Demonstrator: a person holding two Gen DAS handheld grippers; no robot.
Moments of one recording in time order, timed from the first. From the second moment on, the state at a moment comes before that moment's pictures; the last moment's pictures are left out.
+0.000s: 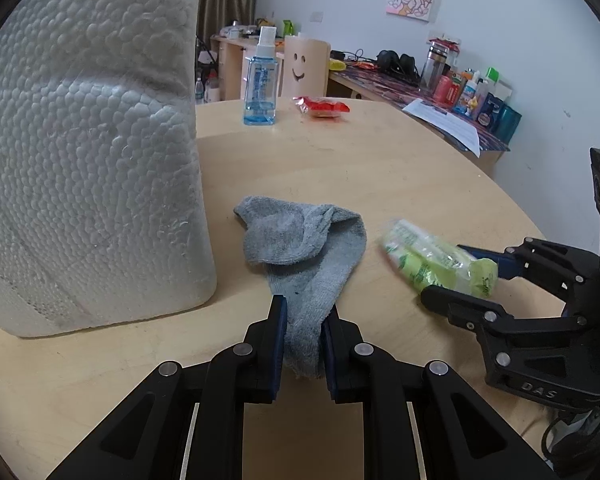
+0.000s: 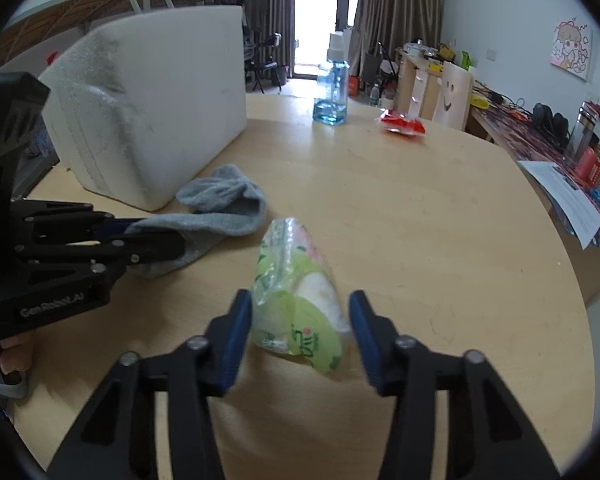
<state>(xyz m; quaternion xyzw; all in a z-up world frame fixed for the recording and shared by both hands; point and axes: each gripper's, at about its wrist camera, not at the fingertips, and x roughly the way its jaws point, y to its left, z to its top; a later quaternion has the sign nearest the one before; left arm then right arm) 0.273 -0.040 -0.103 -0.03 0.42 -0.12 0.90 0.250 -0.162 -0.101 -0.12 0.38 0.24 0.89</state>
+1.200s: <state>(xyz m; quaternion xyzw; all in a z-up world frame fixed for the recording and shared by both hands) 0.227 -0.045 -0.066 -0.03 0.33 -0.14 0.93 0.187 -0.204 -0.058 -0.10 0.28 0.20 0.93</state>
